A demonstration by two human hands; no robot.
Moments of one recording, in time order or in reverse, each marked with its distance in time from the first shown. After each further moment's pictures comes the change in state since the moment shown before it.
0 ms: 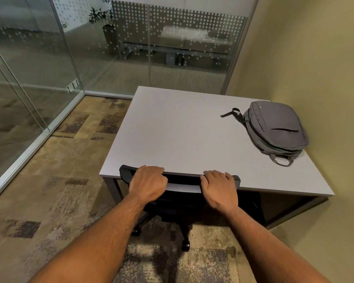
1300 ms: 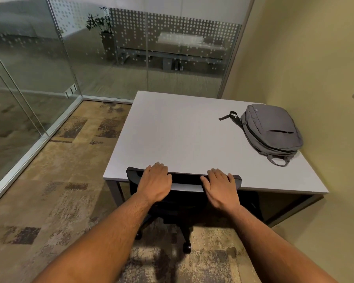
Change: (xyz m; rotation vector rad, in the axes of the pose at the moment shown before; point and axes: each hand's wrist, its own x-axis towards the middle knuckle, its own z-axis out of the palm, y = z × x) left_hand -0.005 0.003 -0.007 0.090 -0.043 0.072; right_hand -0.015 -0.011 -0.014 0.035 -0.065 0.016
